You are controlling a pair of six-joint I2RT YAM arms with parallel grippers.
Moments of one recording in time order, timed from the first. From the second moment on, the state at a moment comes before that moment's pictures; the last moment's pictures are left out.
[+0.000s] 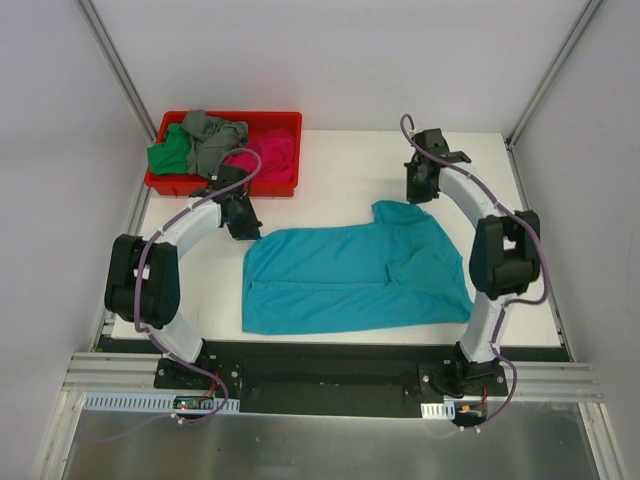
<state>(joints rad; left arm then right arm) -0.22 1.67 1.14 -0.58 0.08 -0.64 0.23 1.98 1.64 -0.72 0.07 0.17</state>
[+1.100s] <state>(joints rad) -0.24 1.22 0.70 -0.53 0.07 -0.64 0.24 1.14 0.88 -0.79 0.10 0.22</state>
